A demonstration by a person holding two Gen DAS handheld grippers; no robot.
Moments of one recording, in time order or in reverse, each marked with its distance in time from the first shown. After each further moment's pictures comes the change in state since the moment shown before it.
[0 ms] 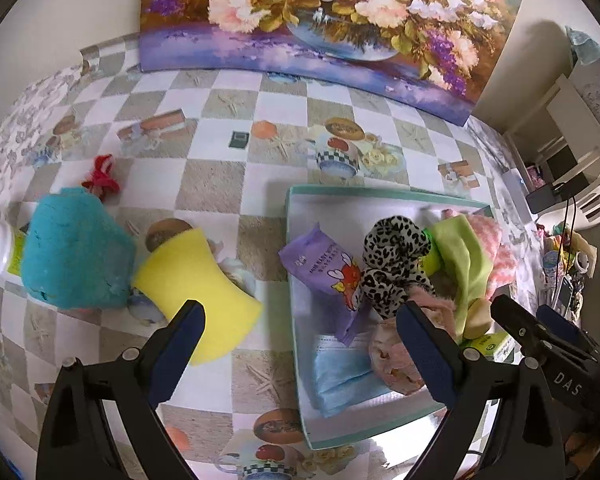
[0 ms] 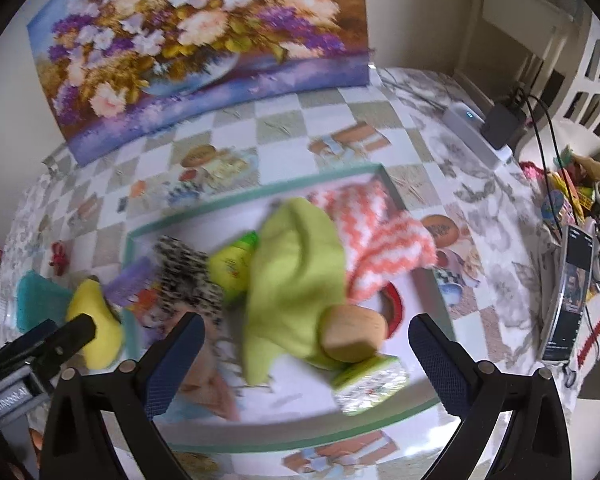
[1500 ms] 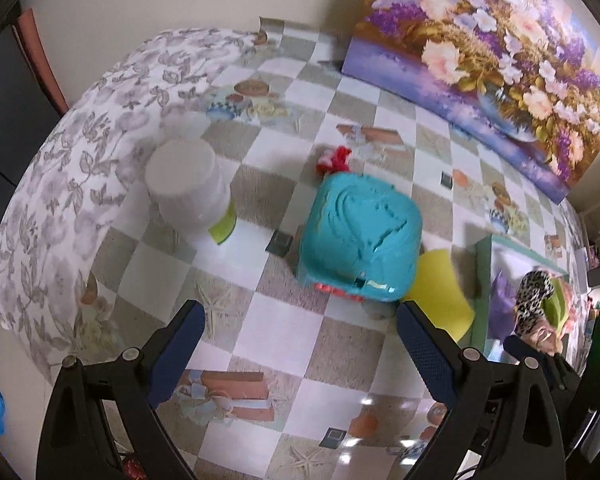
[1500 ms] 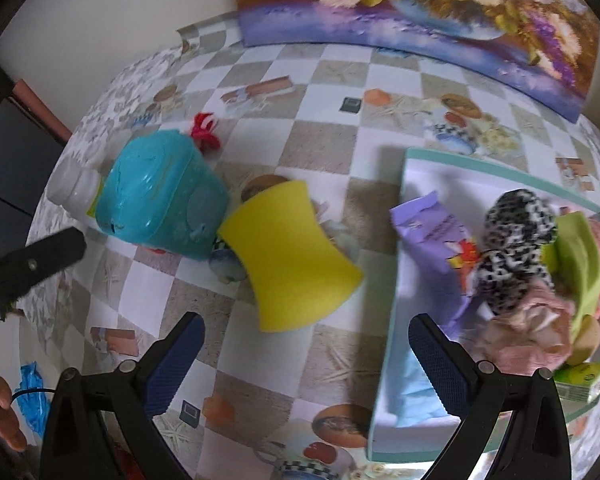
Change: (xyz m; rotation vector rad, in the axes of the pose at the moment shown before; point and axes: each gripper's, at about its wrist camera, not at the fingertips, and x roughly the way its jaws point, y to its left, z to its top) left arm -0.050 0.187 -0.029 -0.259 -0.039 0.182; right arm 0.042 0.214 -0.058 -0.360 0.154 0.210
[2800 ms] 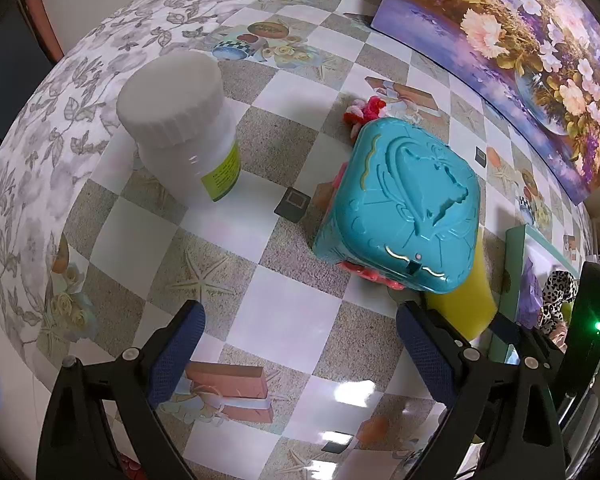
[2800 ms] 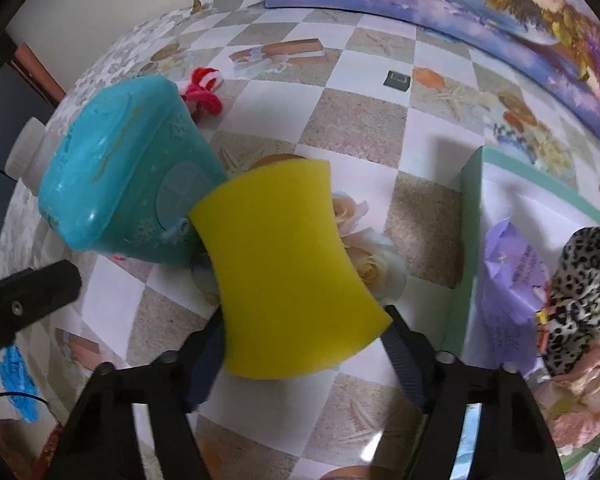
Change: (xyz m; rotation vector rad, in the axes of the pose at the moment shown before) left arm 0.052 0.015 0.000 -0.078 0.131 -0.011; right arm 0.066 0.022 0.018 -0.100 0.046 -0.044
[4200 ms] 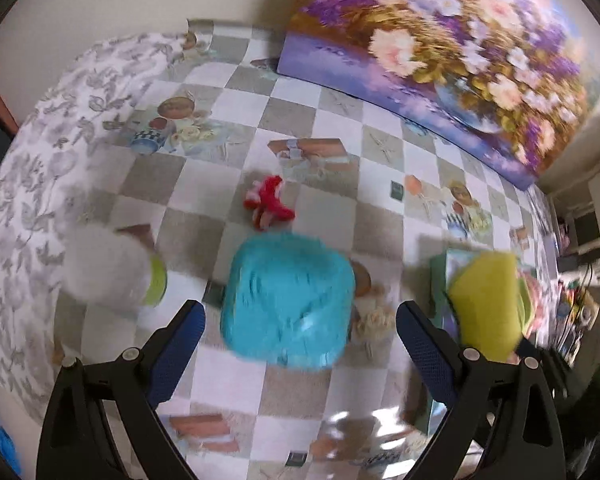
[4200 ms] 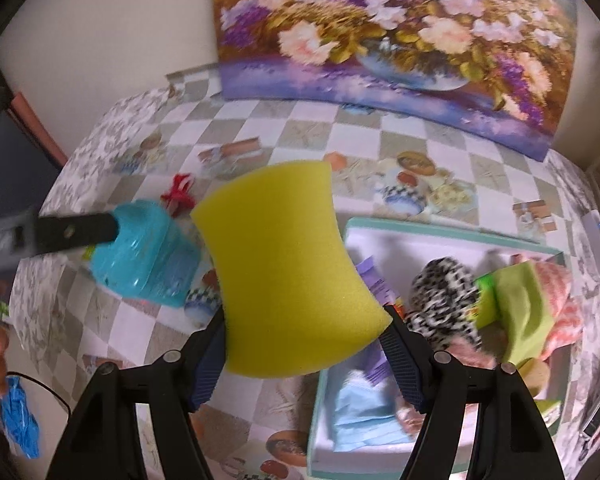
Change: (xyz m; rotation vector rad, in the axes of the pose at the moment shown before) left arm -0.037 -0.059 0.065 0.177 -0.021 -0.111; right arm -0.107 -0.058 -0.003 0.101 -0.184 -0.039
